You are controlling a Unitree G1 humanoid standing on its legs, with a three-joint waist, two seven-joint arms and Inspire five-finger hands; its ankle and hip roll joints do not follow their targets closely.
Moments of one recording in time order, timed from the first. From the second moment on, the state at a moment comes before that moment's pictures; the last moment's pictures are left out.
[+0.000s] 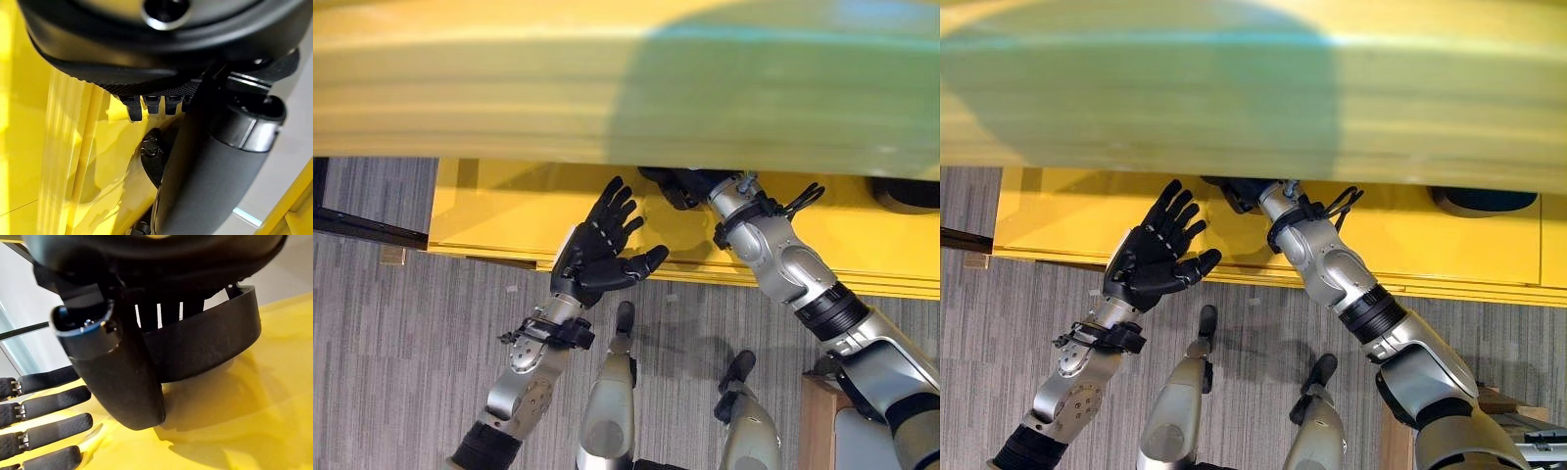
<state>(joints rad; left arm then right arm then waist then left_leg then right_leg) -0.13 0.45 -0.31 -0.13 -0.78 -0.20 -0.05 -0.92 -0.51 0.61 0.19 -0.70 0.12 -0.10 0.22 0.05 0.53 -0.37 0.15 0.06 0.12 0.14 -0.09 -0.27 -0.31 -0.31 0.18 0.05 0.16</state>
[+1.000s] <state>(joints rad) -0.20 0.47 -0.36 -0.15 -0.78 -0.22 -0.16 -1.03 -0.54 0.61 0.20 -0.59 0.13 -0.05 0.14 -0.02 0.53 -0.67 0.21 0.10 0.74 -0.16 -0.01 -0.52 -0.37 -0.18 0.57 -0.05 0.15</state>
